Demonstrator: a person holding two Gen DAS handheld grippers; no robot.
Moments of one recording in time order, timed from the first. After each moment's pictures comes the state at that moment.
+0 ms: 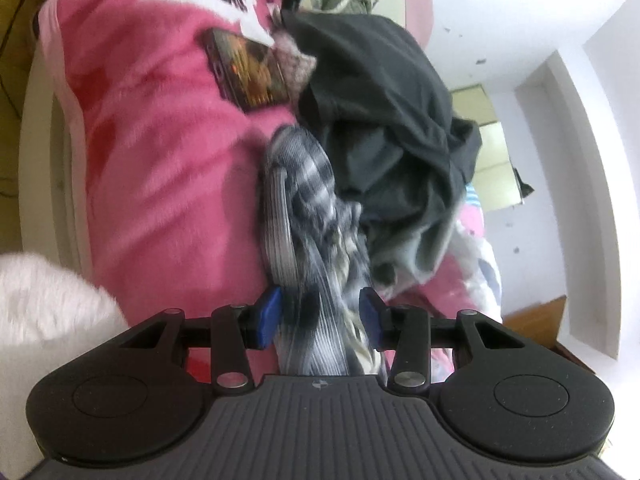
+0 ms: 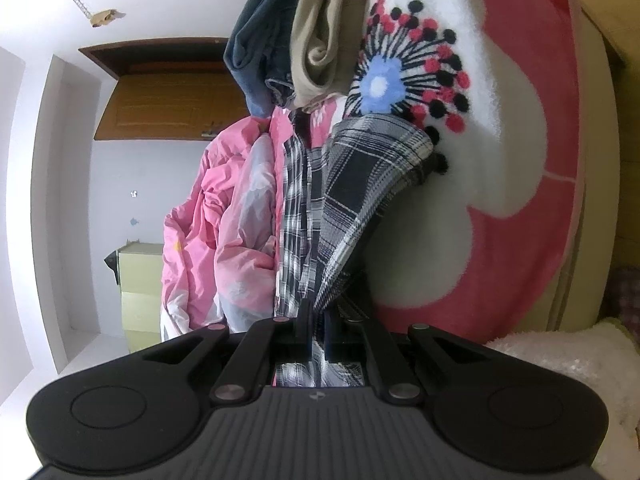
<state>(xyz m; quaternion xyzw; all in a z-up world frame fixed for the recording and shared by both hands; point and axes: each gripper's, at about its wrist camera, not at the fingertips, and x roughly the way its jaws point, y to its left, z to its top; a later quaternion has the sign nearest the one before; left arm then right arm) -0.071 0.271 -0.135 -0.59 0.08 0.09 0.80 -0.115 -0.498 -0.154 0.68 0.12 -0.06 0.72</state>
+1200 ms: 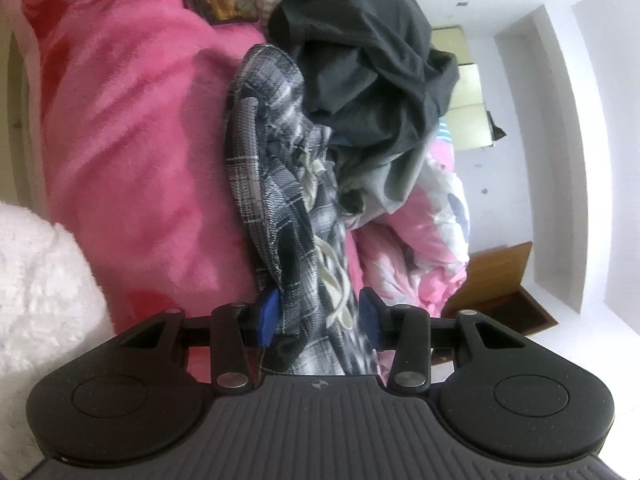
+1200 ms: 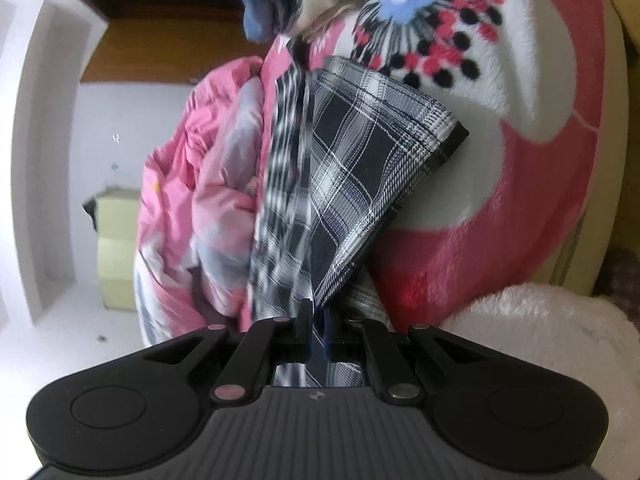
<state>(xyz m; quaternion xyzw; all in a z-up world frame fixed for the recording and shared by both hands) -0.058 0.260 -0.144 -0.61 0.14 -0.02 0.78 -0.089 -0.465 -0.147 0.64 0.21 -0.03 0.74</state>
